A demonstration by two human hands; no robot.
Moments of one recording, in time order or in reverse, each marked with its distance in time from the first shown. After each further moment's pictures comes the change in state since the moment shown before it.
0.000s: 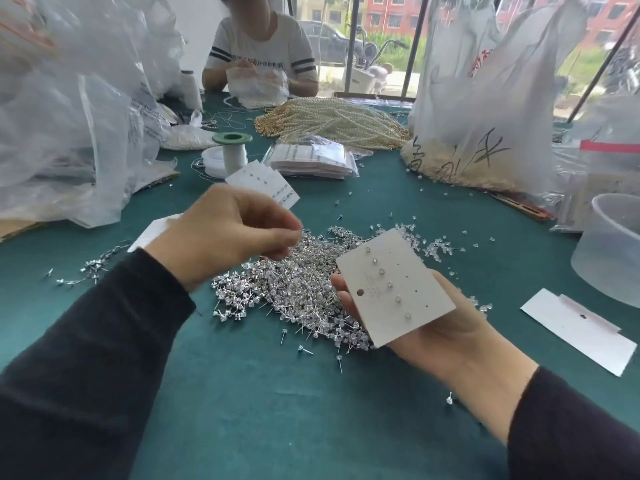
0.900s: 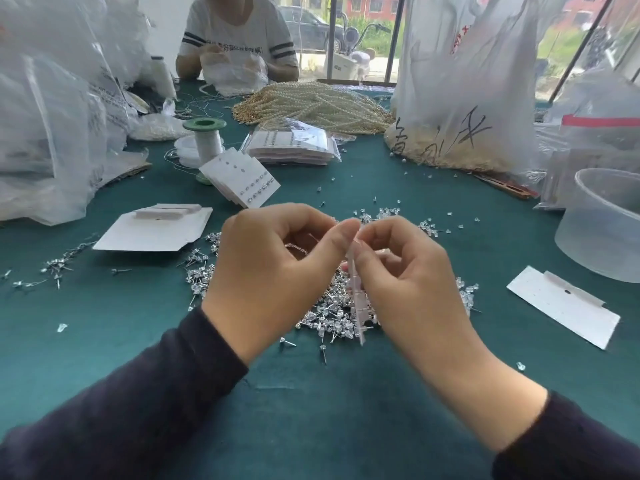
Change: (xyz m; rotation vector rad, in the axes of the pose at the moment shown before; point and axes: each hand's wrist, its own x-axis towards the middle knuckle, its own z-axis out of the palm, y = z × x) left_hand -0.024 0.012 0.074 0.128 0.344 0.294; right_hand -0.003 0.016 0.007 -1.160 0.432 -0.752
